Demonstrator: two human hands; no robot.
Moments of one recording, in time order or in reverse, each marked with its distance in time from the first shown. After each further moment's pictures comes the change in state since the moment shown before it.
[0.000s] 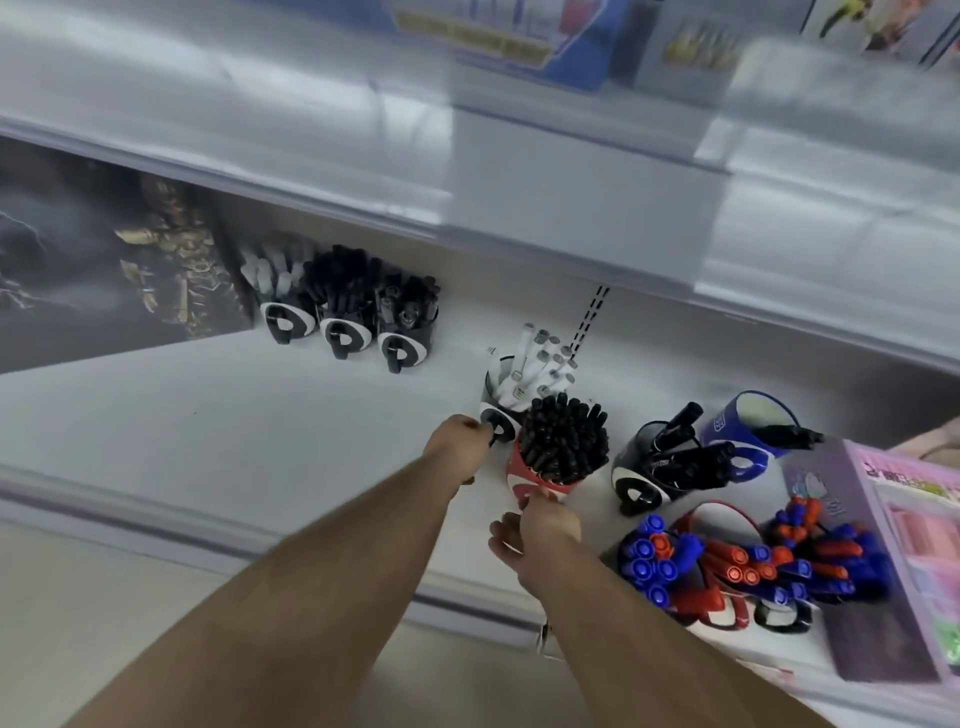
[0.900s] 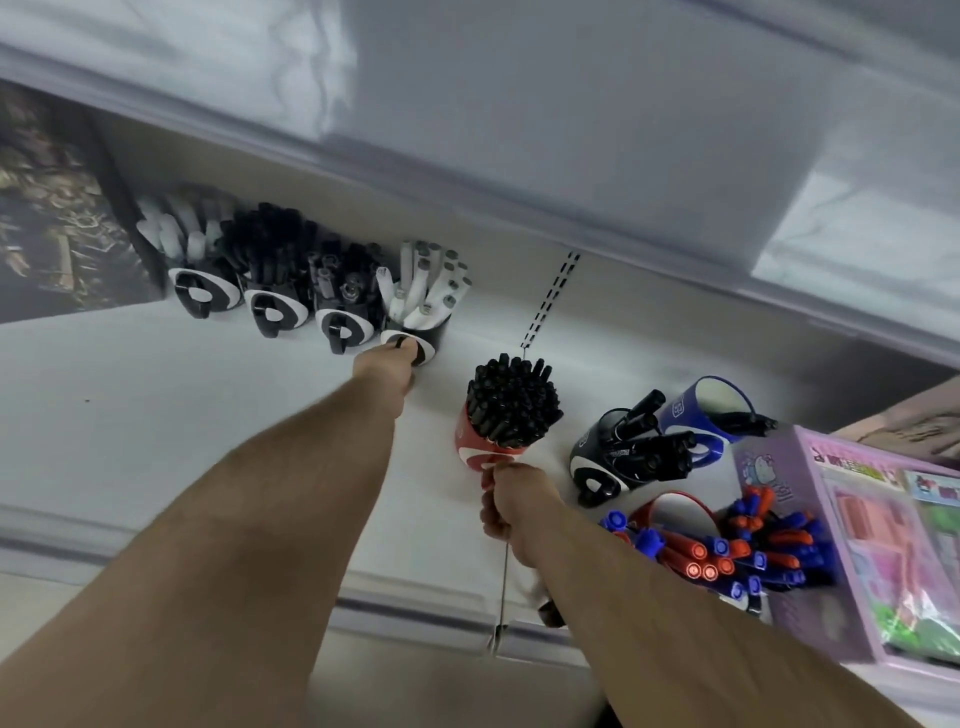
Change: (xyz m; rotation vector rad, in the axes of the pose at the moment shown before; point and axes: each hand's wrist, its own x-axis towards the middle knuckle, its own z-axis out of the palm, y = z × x) left_hand 0.110 0.016 -0.014 -0.659 0.208 -0.174; right_hand 0.039 -0.032 -0.005 -0.435 -0.066 -0.100
